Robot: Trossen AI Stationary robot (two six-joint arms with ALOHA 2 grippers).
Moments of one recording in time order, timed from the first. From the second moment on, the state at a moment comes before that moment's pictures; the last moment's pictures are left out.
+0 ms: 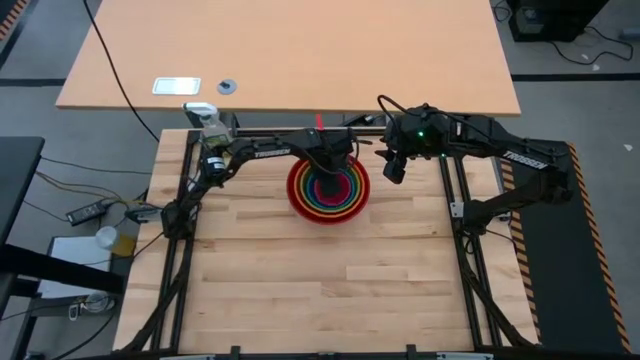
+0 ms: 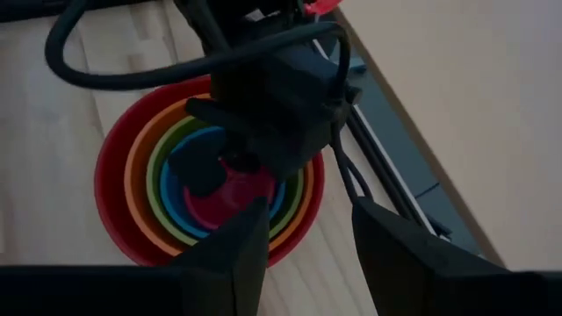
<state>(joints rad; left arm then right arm) 0.34 2.26 1.97 -0.99 -0.02 0.02 -0.24 1.28 1.54 -1.03 0.22 0.04</state>
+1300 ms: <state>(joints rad) 0.24 1.24 0.98 -0.15 -0.11 -0.18 -0.48 0.72 0.60 -0.14 -0.13 0.31</state>
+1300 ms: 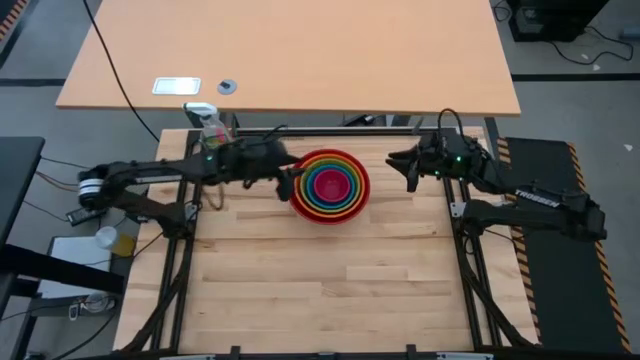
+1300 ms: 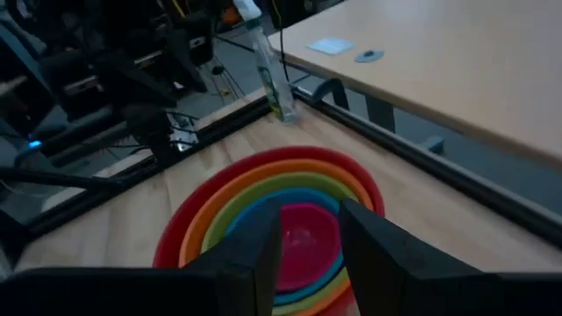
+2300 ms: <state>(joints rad) 0.20 0.57 0.38 0.10 -0.24 -0.50 -0.47 0.07 0.24 -0.14 0.05 0.68</state>
